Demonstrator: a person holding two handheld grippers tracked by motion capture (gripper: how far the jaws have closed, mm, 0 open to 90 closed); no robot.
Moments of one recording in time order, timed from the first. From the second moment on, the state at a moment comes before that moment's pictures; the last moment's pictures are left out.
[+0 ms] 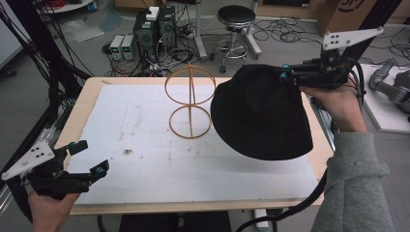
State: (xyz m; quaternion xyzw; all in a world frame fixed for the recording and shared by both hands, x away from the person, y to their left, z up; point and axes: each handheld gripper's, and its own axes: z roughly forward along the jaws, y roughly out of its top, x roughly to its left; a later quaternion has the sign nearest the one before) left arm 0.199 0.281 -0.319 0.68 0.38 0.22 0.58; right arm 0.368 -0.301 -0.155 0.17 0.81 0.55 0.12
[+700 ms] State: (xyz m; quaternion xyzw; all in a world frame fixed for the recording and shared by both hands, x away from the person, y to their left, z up) left arm 0.196 0.289 -0.320 0.68 0.39 0.22 0.59; right arm 0.422 -0.226 -0.104 0.10 0.80 0.58 0.10
